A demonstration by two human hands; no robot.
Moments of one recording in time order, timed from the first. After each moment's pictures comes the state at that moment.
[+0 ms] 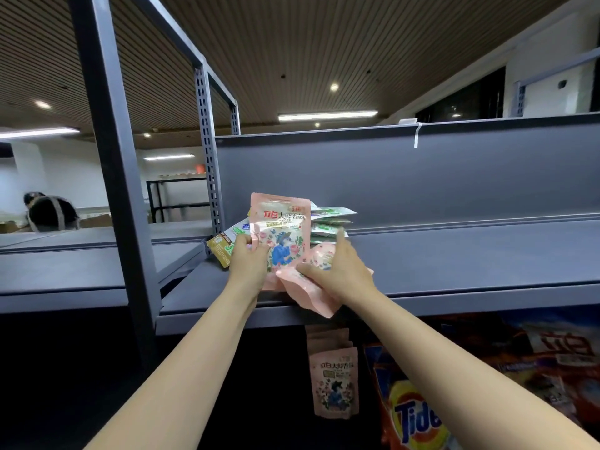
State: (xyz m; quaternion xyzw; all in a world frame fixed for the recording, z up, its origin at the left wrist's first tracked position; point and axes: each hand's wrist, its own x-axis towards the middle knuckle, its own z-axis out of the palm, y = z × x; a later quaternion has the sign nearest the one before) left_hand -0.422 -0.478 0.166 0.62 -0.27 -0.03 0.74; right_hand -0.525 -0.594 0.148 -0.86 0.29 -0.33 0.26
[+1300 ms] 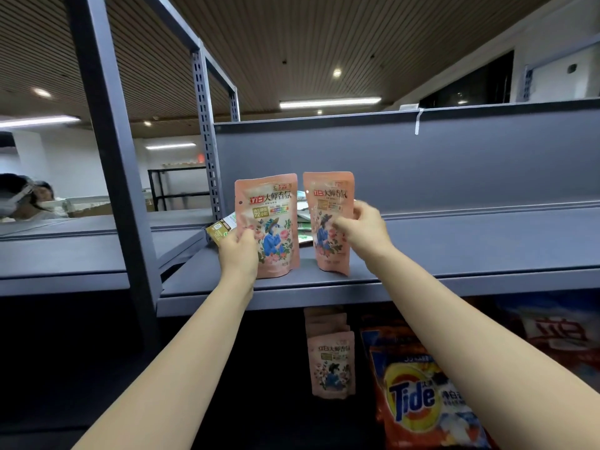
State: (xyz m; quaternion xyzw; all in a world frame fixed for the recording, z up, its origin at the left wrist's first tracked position) left_hand -0.435 -0.469 0.165 0.61 -0.21 0.01 0.76; right_hand -0.544 -0.613 0.183 -0.72 0.21 -0.43 0.50
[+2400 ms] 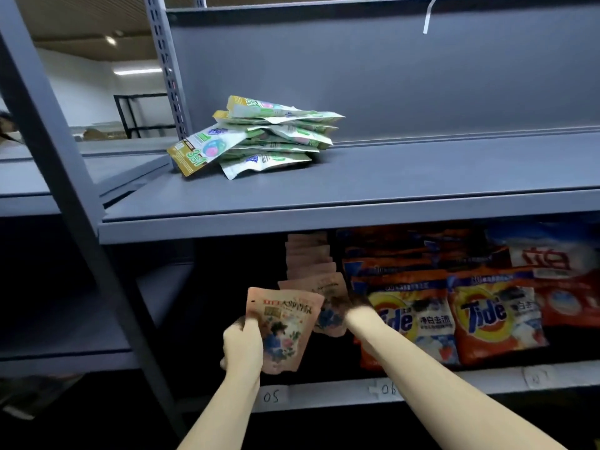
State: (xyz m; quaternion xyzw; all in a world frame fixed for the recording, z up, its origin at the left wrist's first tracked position) left_hand -0.471 -0.466 -0.085 0.75 -0.03 -0.11 0.65; right_hand -0.564 -0.625 -0.057 -0.74 0.42 -0.12 0.51
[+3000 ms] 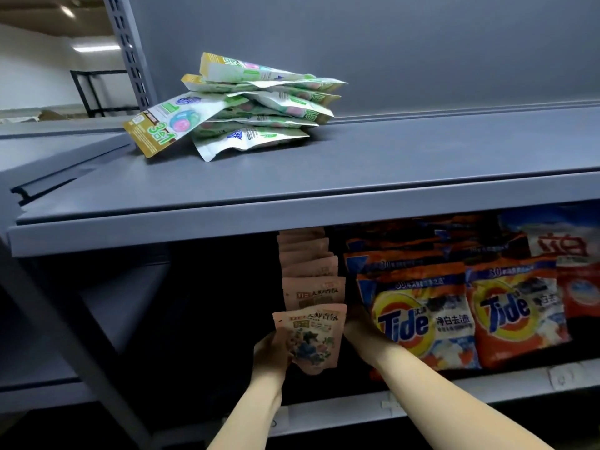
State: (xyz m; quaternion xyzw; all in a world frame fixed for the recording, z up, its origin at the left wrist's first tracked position) left_hand -0.456 -0.530 -0.145 0.70 -0.03 -0.23 0.67; right_hand -0.536 -0.646 -0.118 -0.69 0.40 -0.18 0.58
